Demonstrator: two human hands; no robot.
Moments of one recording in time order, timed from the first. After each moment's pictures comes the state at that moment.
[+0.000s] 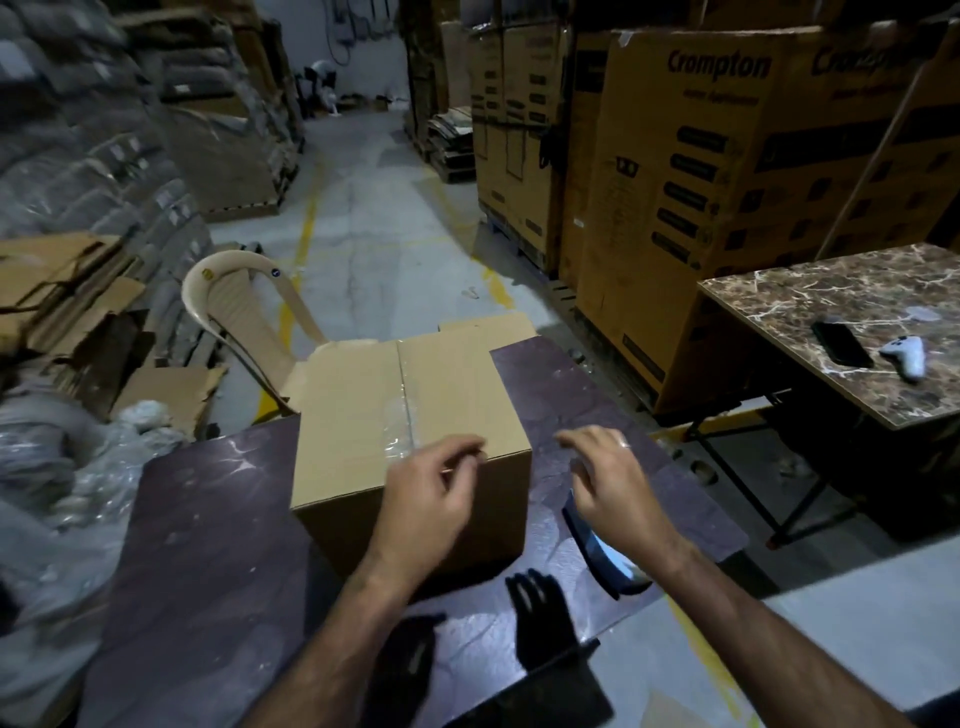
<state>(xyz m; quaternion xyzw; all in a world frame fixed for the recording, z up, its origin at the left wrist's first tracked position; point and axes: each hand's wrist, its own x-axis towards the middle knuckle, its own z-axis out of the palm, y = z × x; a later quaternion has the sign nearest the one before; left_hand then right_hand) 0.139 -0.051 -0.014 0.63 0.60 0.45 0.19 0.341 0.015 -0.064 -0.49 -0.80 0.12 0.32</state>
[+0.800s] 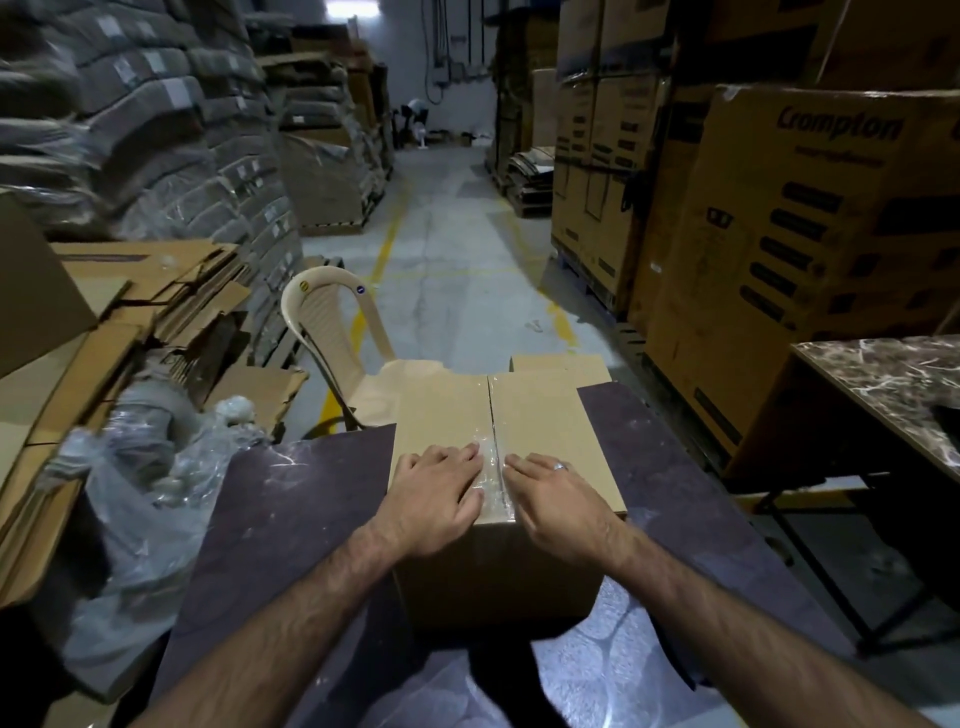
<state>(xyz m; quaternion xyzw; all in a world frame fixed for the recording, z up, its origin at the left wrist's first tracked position) 0.025 -0.002 -0.038 0.74 0.67 0.04 0.02 0.208 0.047 -0.038 -0.37 -0.92 0.07 0.04</state>
